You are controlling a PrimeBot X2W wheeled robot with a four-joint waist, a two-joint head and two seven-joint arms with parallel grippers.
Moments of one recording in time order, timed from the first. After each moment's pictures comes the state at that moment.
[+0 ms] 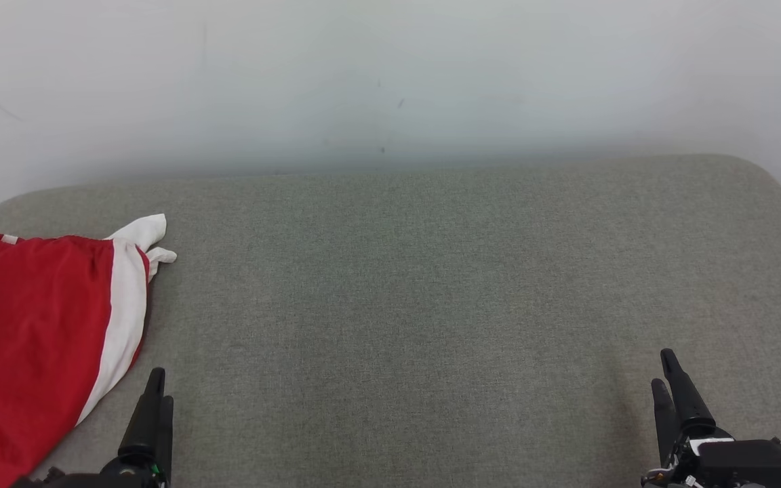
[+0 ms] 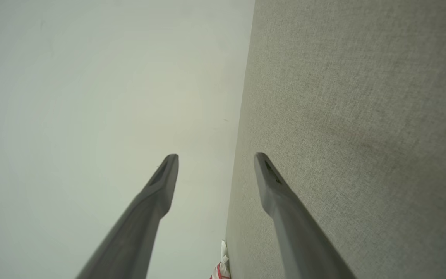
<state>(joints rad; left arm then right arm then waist) -0.07 0.04 0.09 0.25 -1.52 -0.13 0.05 -0.06 -0.05 -0.07 0.26 1.53 0.13 0.05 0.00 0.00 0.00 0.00</state>
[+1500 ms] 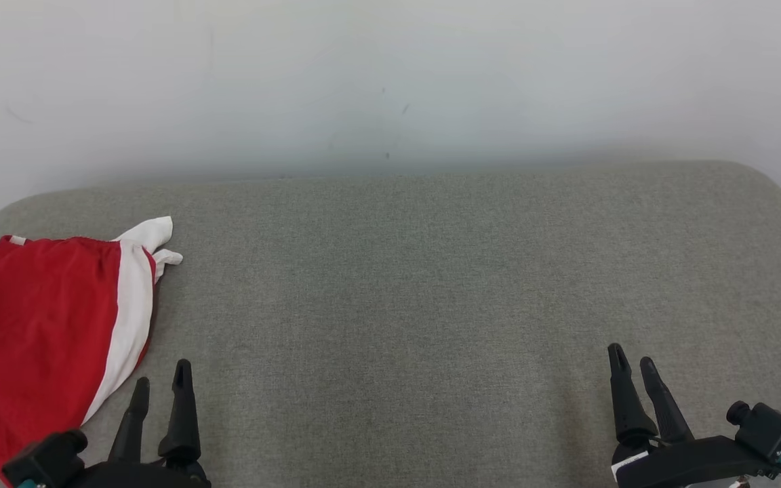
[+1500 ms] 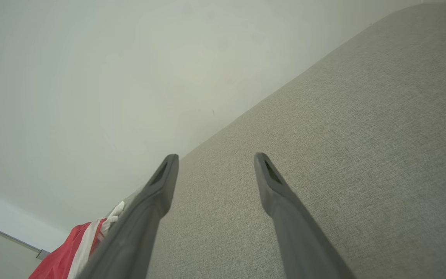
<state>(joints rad) -0.03 0.07 0.01 0.11 -0.65 -0.03 -0.11 -0.04 -0.08 0.06 0.19 0.77 0.13 -0.11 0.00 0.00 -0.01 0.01</state>
